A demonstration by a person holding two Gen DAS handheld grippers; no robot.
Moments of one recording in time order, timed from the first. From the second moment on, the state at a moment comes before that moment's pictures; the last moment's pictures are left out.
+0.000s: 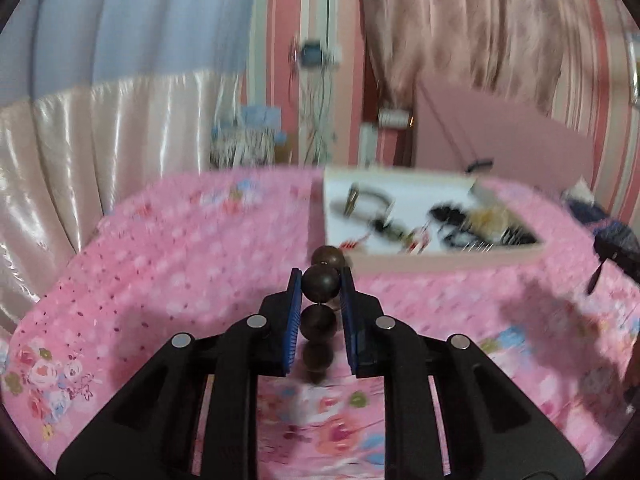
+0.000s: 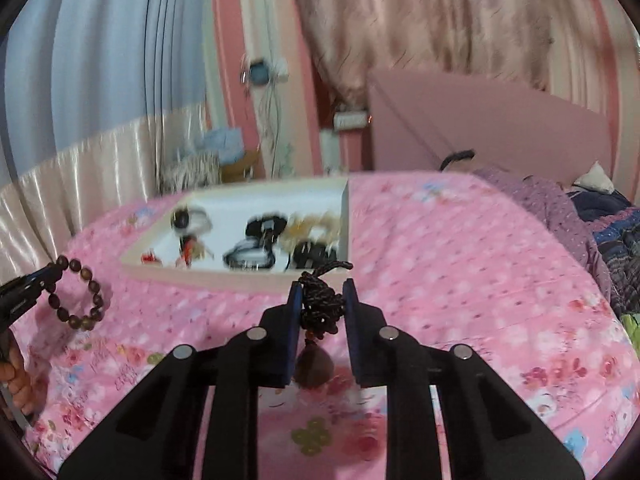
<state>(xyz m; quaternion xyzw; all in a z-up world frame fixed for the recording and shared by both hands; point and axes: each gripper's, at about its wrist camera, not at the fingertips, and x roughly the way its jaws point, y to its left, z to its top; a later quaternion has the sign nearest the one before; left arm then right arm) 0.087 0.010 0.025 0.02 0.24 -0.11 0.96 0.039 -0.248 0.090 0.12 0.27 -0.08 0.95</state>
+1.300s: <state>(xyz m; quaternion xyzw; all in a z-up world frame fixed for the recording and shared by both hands) 0.124 -0.078 0.086 0.04 0.15 -0.13 0.98 0.072 -0.259 0.138 0.09 0.21 -0.05 0.97</state>
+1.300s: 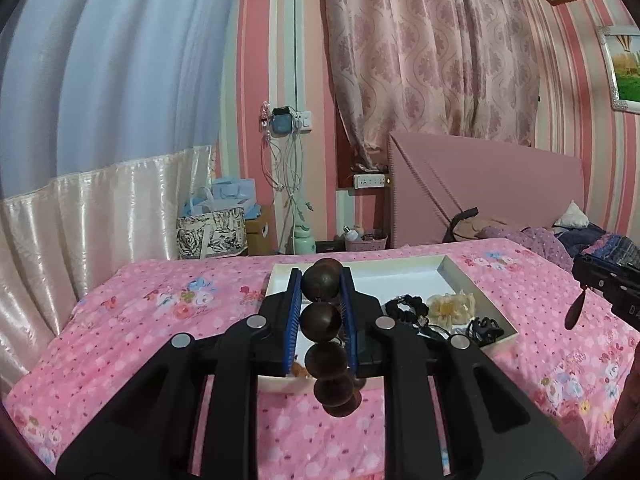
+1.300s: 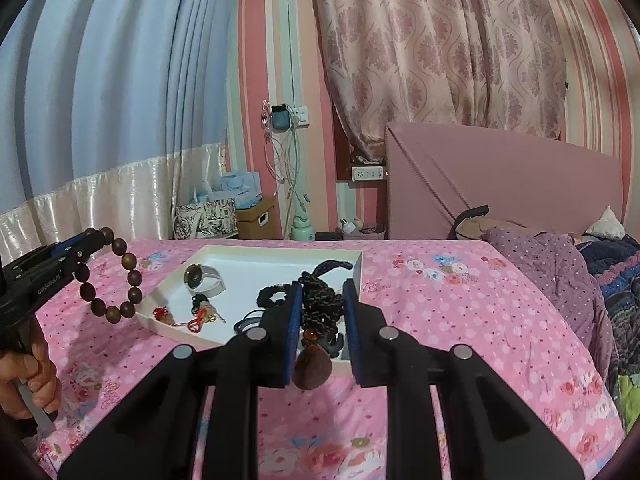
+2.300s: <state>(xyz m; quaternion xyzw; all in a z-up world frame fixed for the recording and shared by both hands) 0.327 -0.117 0.049 0.03 0.29 -0.10 0.95 0.310 -0.244 0.081 0.07 0.37 -0.01 0.92</state>
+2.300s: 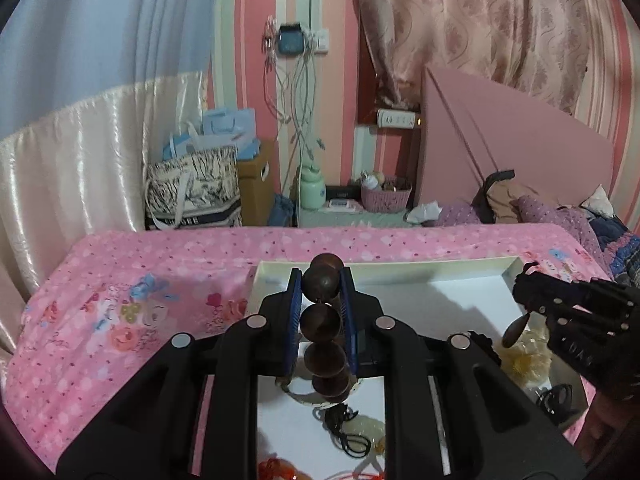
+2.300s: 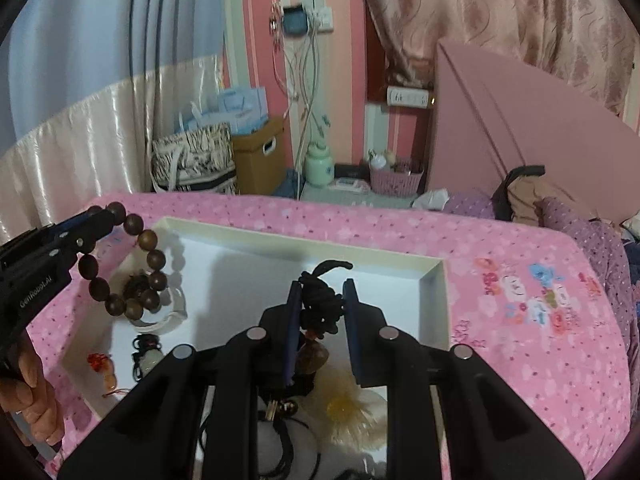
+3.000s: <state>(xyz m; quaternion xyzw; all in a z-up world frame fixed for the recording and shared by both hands) 0.376 -0.154 0.007 0.07 0.40 -0.11 0.91 0.374 -0.252 0.035 0.06 0.53 -0.08 0.84</state>
